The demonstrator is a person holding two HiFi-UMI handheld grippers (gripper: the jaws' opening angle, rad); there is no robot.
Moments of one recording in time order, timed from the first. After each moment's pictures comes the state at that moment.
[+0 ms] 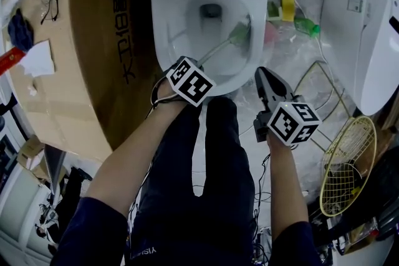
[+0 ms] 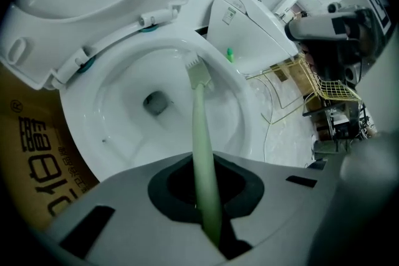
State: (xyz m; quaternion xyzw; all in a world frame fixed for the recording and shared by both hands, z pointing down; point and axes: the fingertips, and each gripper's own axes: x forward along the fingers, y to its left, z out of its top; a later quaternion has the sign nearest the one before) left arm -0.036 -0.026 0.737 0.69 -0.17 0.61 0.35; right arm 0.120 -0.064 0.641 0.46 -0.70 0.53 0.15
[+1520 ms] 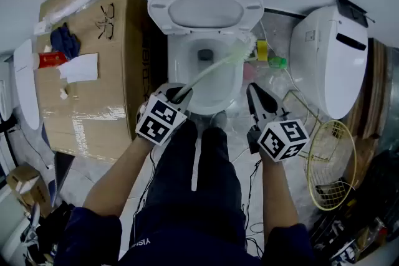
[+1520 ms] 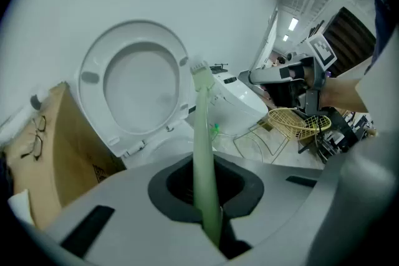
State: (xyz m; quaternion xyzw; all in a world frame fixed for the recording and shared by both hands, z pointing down) left arm -0.058 -0.075 0.477 0.84 -0.26 0.40 0.27; right arm 0.101 -0.099 0.416 0.48 -0.78 0.37 0.10
